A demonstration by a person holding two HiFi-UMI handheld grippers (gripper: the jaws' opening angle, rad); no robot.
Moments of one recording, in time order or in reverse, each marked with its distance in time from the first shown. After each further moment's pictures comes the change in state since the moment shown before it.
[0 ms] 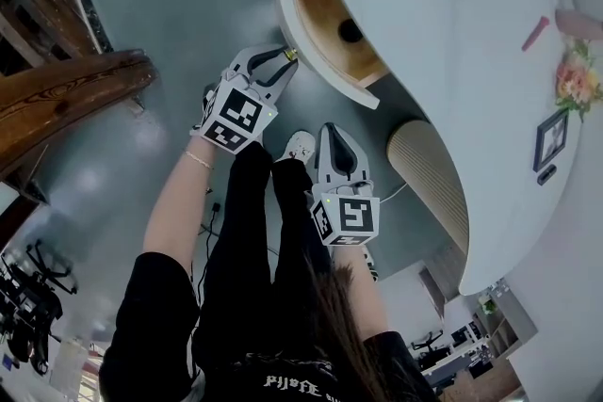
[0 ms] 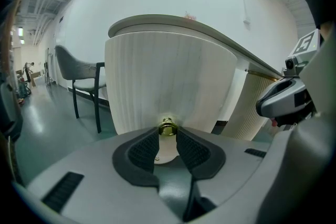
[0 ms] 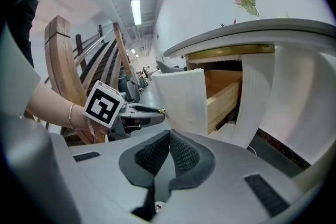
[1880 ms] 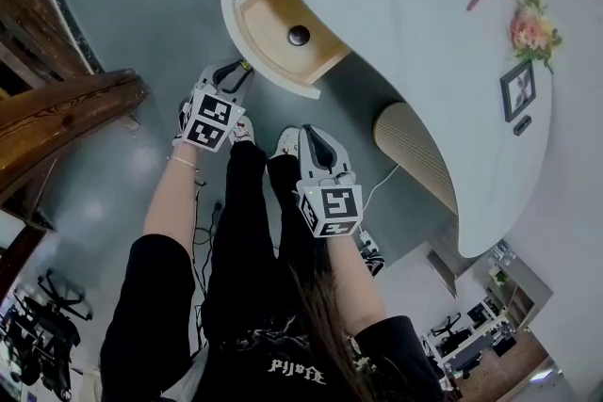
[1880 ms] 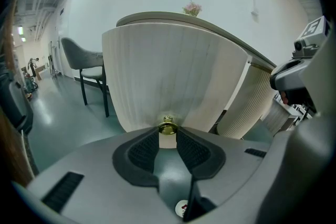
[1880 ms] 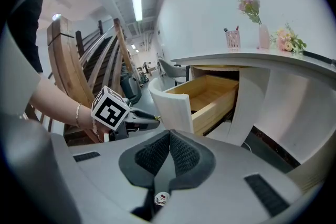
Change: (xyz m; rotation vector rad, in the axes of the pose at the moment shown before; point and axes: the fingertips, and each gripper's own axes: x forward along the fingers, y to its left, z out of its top) left arm -0.049 -0.007 -0.029 -0.039 0.165 0.040; right arm -0.060 0.028 0.014 -0.018 0.053 -0.007
